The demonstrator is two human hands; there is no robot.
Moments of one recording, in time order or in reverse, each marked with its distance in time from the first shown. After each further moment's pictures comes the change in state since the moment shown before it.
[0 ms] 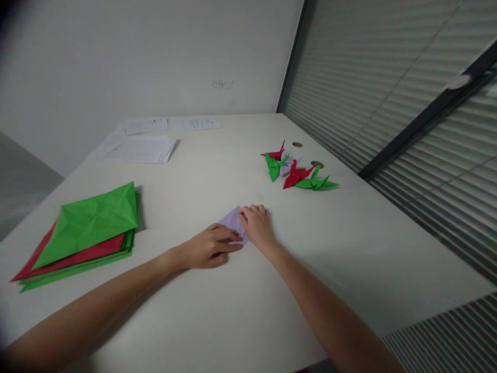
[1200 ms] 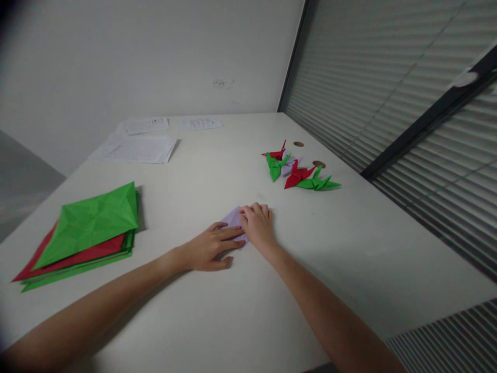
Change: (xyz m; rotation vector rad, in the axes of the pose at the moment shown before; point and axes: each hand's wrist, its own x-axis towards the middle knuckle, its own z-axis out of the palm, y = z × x) left_hand 0.002 0.003 0.001 0.115 -0.077 -0.075; right_hand -0.002 -0.005 -0.001 -0.021 0.053 0.028
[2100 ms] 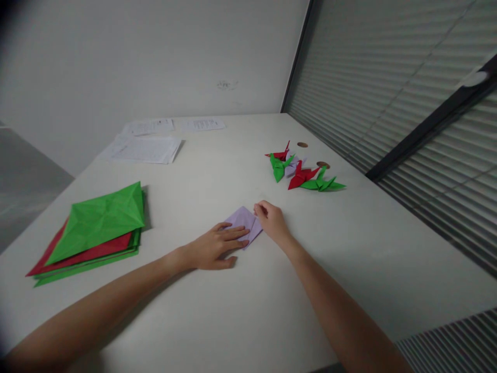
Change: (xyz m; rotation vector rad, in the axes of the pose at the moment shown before) left_hand -0.001 -0.001 0.001 -0.005 -0.006 -0.001; right_hand 0.014 0.030 -0.012 0.685 0.001 0.099
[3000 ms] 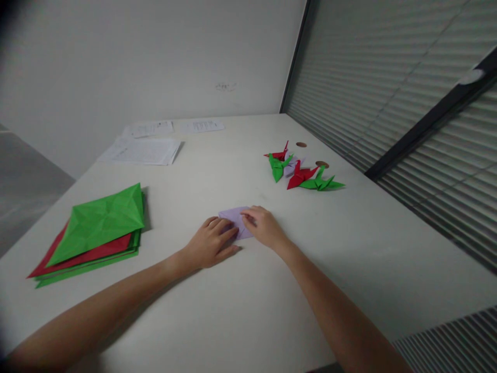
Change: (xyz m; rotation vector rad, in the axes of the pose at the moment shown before) left_hand -0.001 0.010 -0.002 0.171 0.170 -0.287; right_hand -0.013 -0.016 0.002 -0.228 -0.173 -0.278
